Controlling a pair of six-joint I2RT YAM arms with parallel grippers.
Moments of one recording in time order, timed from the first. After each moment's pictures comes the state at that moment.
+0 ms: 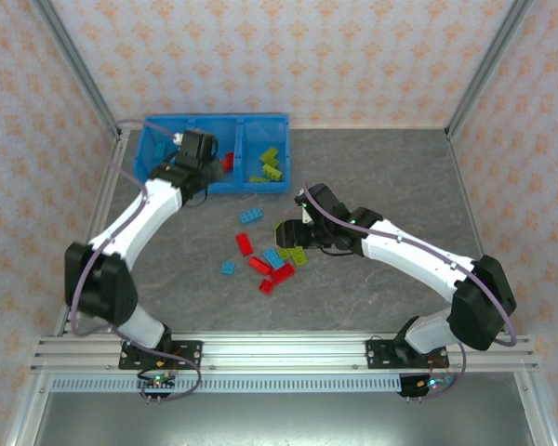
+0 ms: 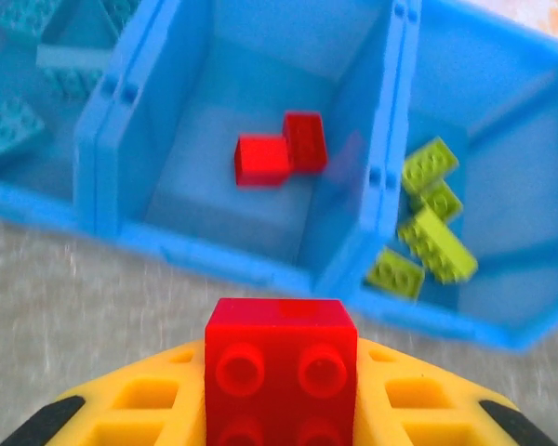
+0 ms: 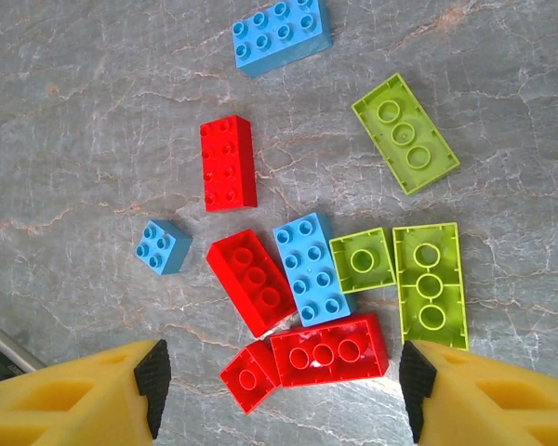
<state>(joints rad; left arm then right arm) -0.24 1.63 1.40 -0.57 -0.23 -0.57 0.77 1.42 1.08 -0.57 -0.15 0.62</state>
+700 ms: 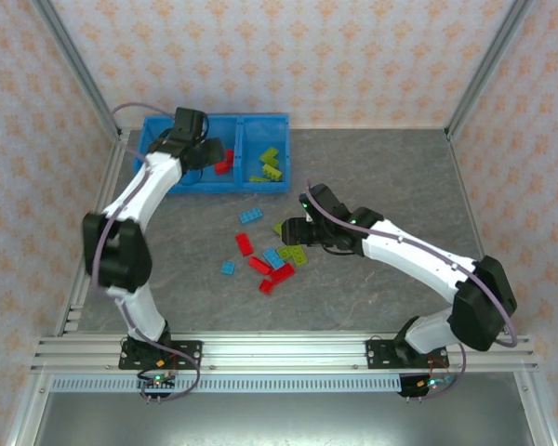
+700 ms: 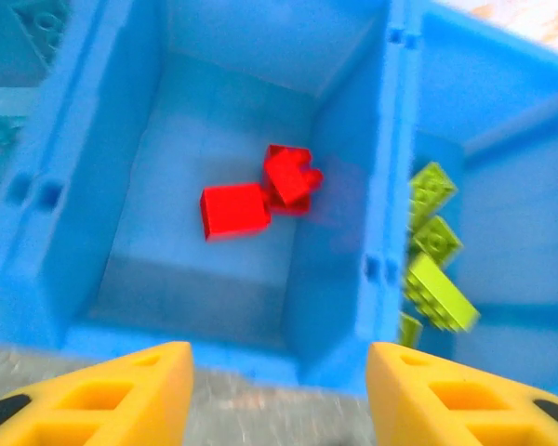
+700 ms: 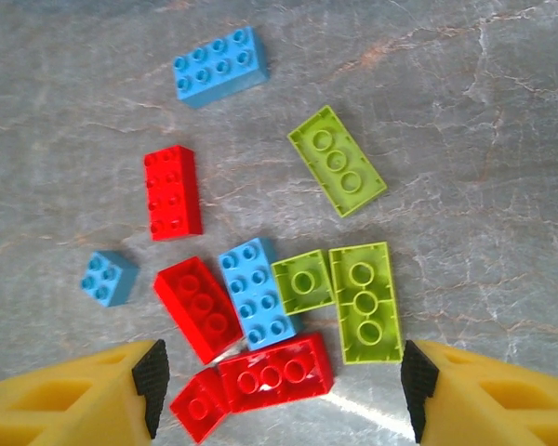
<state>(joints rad) -0.15 1.71 1.52 -0.61 -0.03 -0.49 0.77 1.44 1.09 -0.59 -0.01 0.61</state>
